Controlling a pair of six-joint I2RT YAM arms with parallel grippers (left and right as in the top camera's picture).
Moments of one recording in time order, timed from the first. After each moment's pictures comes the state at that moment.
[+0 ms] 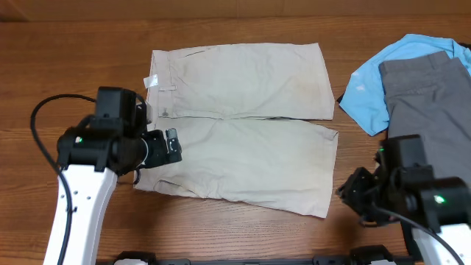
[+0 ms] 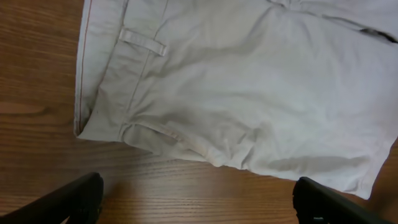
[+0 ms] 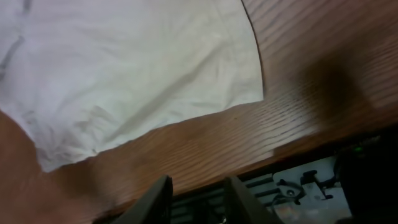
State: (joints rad) left arm -0.08 1.27 1.23 -1.26 0.17 -0.32; right arm 0.11 0.95 1.02 -1.44 -0.27 0.78
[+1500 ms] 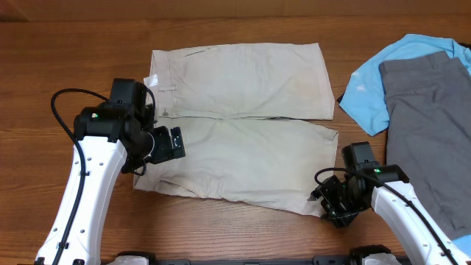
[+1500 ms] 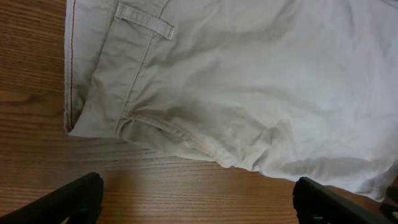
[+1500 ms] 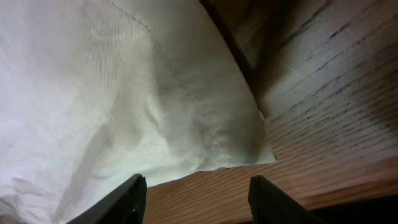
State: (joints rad) left arm -0.08 1.41 1.23 -1.26 0.17 -0.34; right arm 0.11 1.23 0.58 -0.95 -0.40 0.99
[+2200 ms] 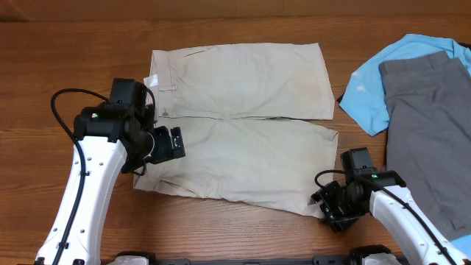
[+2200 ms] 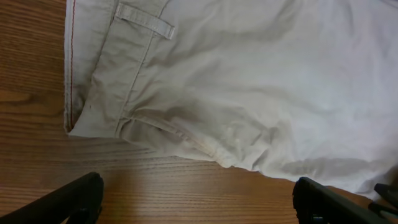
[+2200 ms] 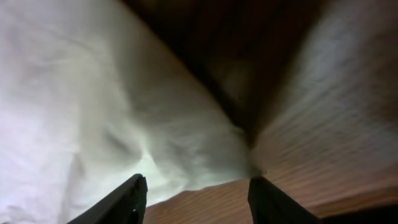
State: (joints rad) left arm -0.08 1.41 1.23 -1.26 0.17 -0.34; right arm 0.11 1.23 0.51 -0.90 -0.38 1.09
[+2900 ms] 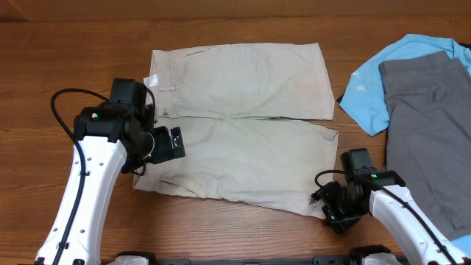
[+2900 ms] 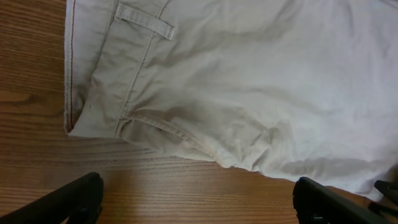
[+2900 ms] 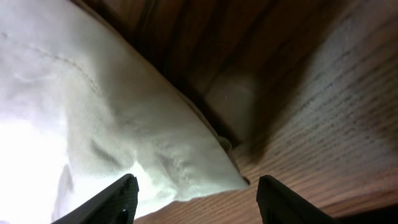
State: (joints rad) left arm -0.08 1.41 1.23 -1.26 0.16 -0.34; right arm 0.11 1.25 0.51 -0.89 -0.35 1.09
